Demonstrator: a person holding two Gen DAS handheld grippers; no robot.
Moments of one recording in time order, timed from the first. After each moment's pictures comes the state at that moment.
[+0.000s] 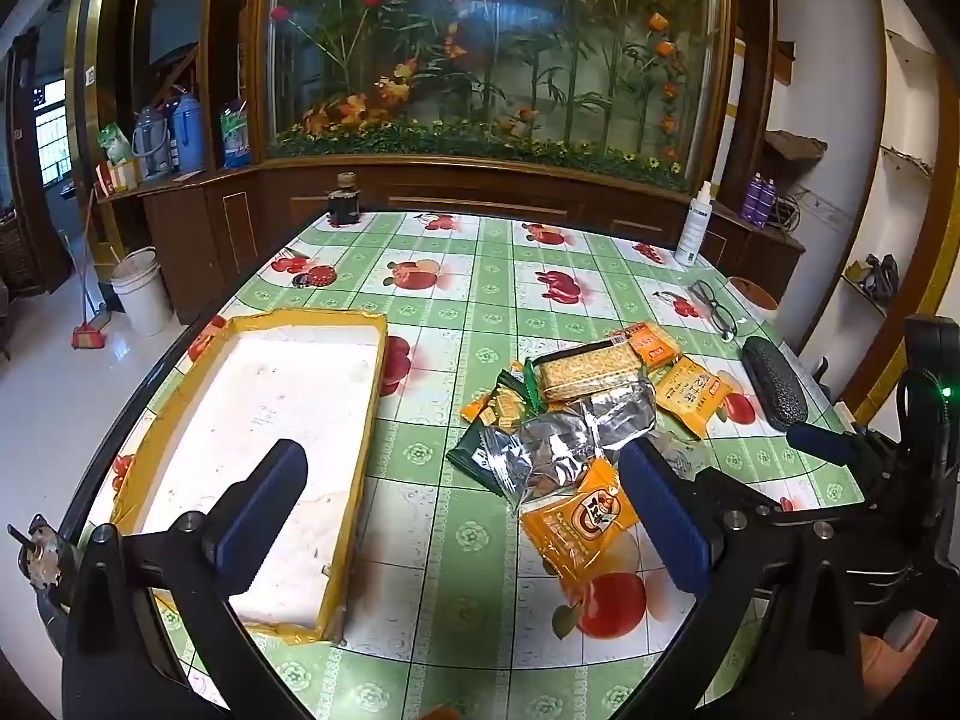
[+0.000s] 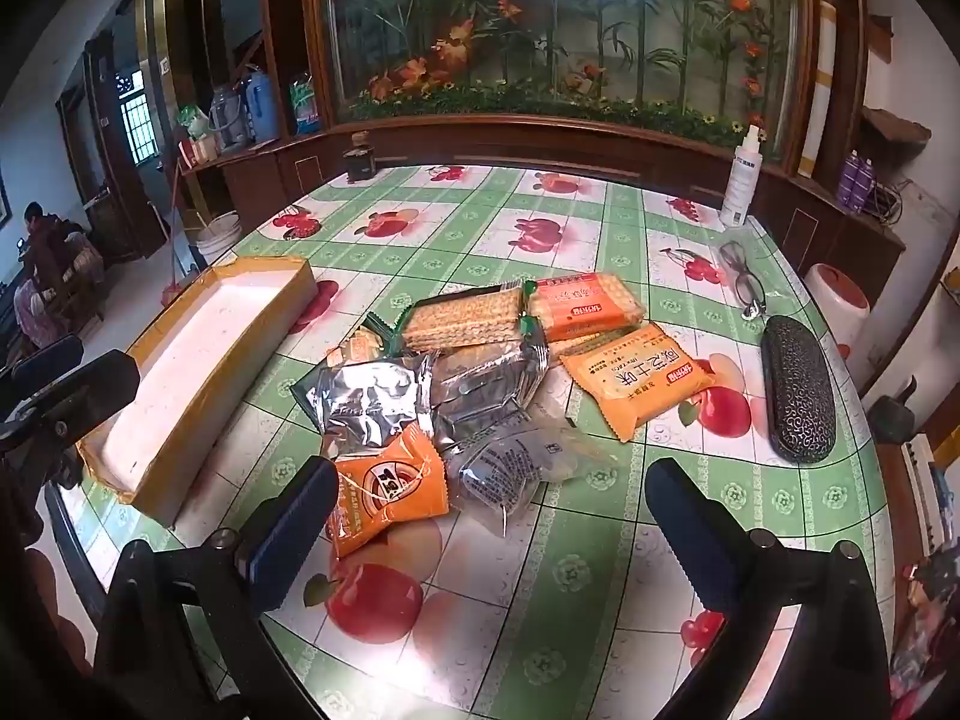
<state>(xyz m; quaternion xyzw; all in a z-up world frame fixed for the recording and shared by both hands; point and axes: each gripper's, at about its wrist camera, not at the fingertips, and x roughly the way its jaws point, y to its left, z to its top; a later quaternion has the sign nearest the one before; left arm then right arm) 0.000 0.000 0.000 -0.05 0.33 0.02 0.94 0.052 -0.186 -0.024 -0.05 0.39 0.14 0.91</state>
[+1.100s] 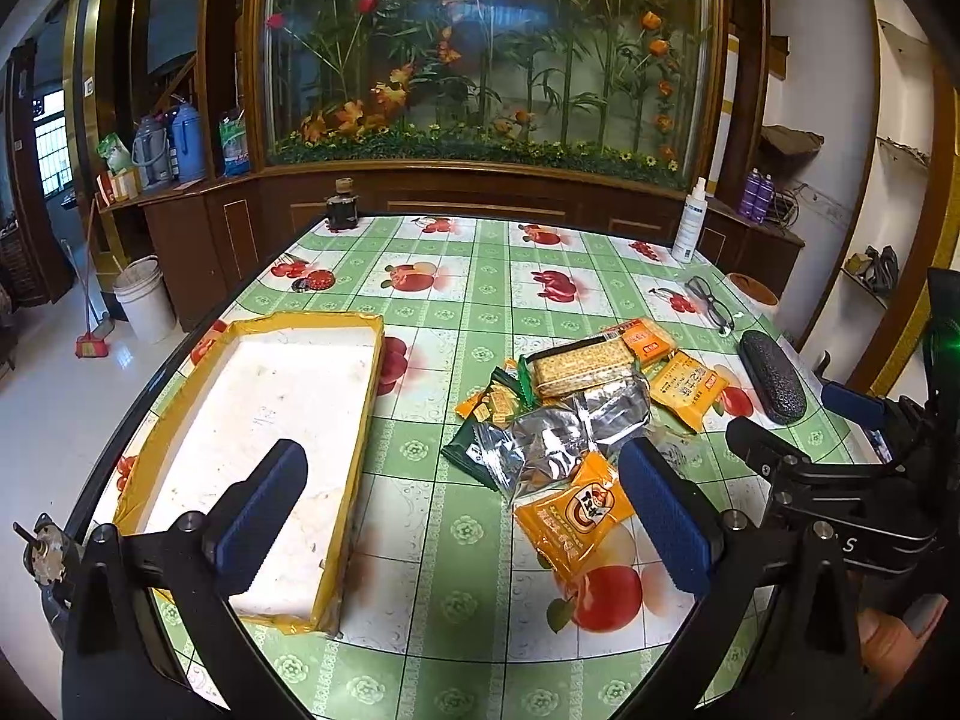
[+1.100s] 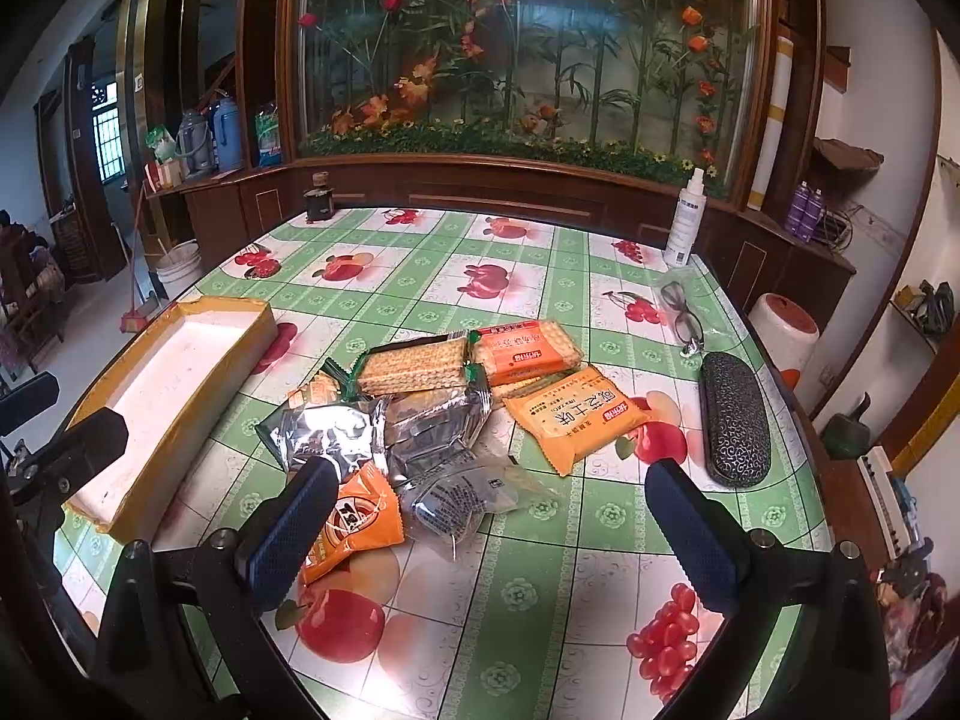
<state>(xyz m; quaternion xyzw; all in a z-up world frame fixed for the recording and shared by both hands) -0.007 -0.009 0.003 -0.04 0.32 0.02 0.95 0.039 -0.193 -0.002 -0.08 0.34 0.08 0.93</state>
